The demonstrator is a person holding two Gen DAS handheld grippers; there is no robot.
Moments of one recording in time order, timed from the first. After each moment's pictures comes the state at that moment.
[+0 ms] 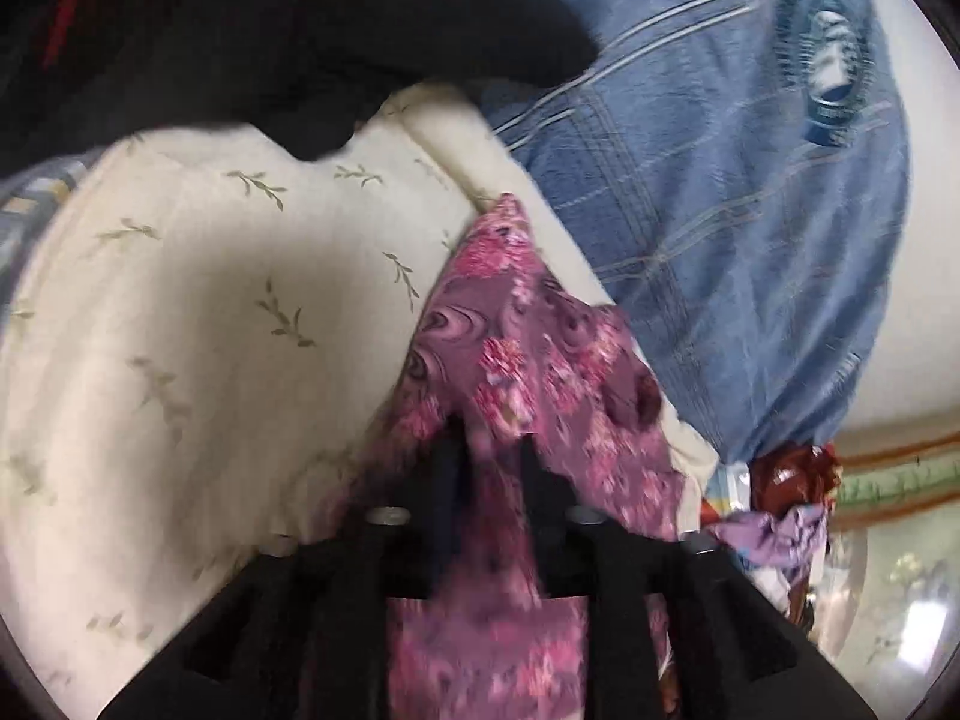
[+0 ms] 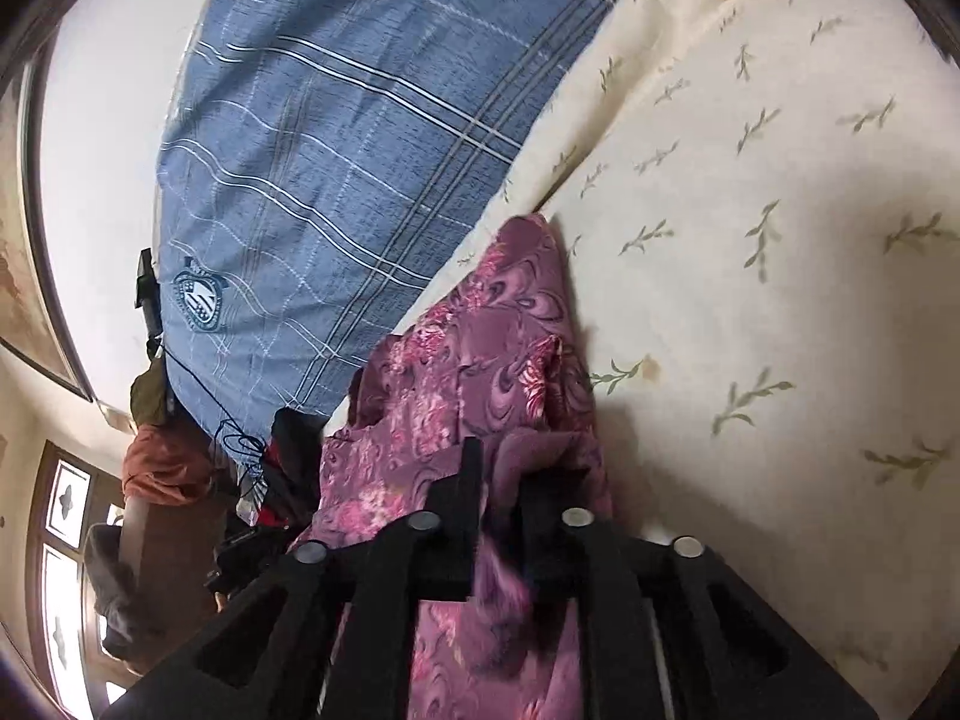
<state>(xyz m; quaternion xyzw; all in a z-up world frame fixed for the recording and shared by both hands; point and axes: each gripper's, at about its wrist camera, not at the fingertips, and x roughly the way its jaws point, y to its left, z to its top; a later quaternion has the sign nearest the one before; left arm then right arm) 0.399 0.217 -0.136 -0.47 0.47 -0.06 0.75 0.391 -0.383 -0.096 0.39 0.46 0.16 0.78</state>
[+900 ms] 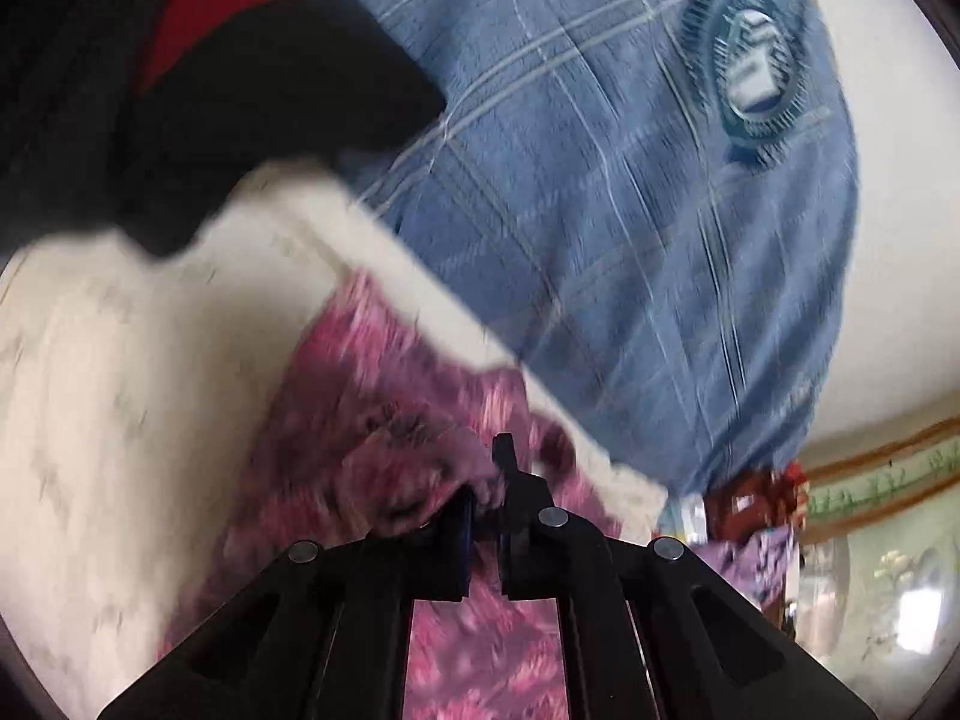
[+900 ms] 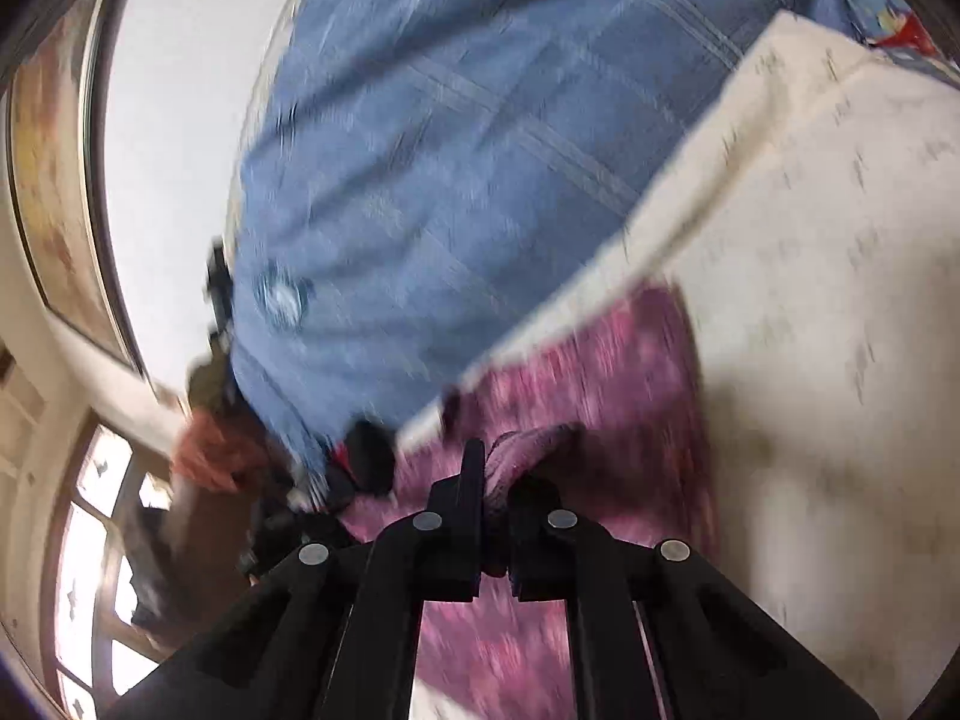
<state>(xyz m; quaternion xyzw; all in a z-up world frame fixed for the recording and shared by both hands) 0.474 0.189 -0.114 -0.48 0.41 -0.08 0.77 0.438 -0.380 -0.063 0.42 0.40 0.22 0.78</state>
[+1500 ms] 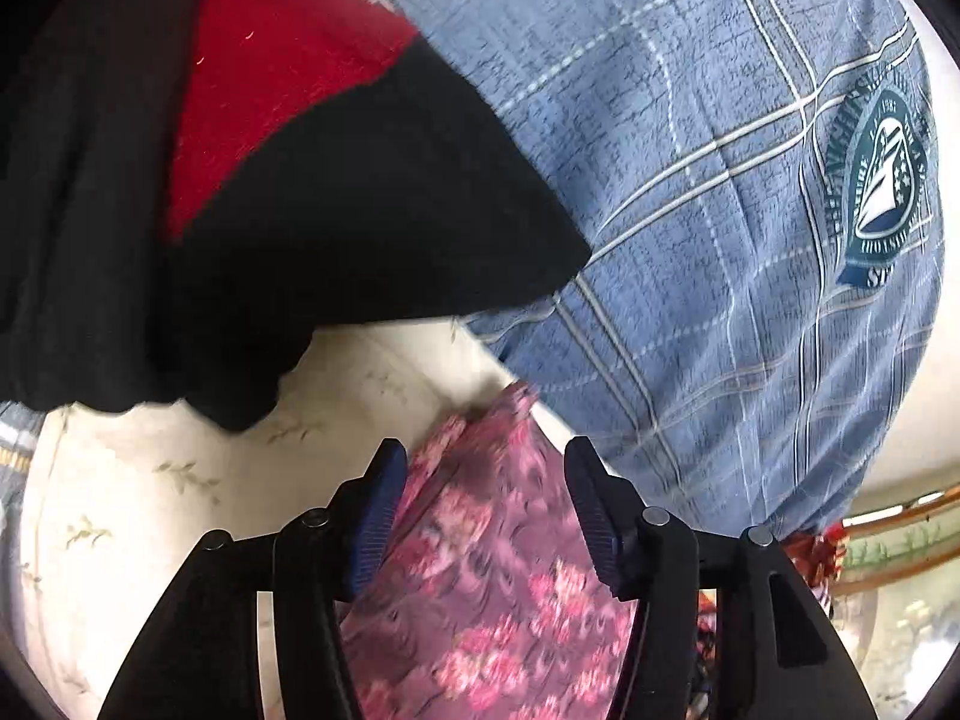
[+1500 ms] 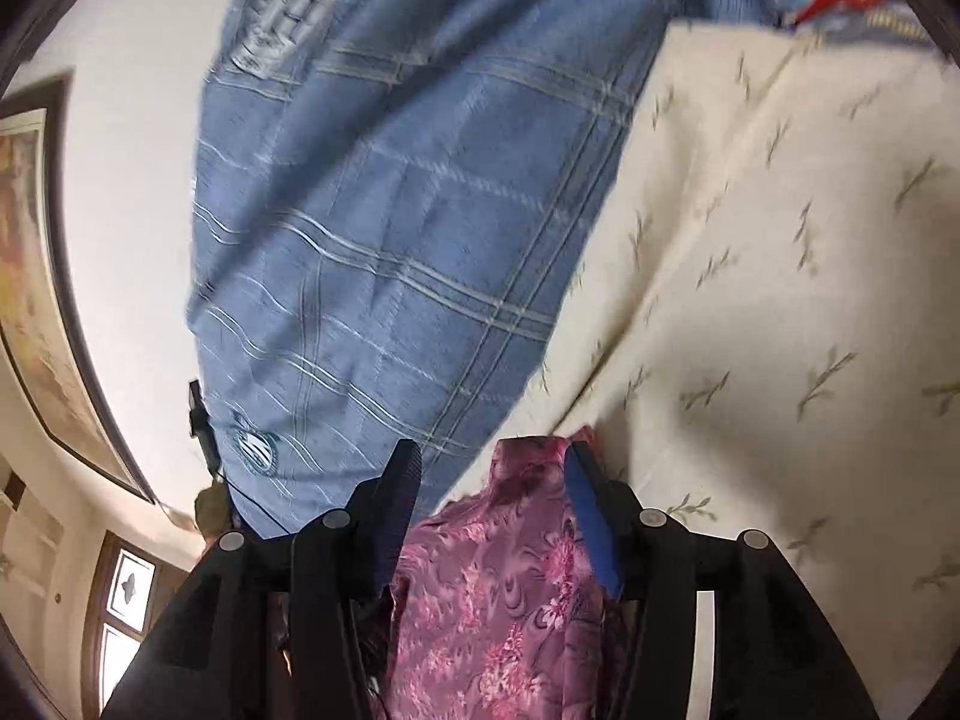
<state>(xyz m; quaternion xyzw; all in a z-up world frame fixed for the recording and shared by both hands) 0.513 0.236 -0.134 -0.47 0.44 -0.02 0.76 0.469 -0.428 -0.094 0.47 0.37 0.13 0.79</state>
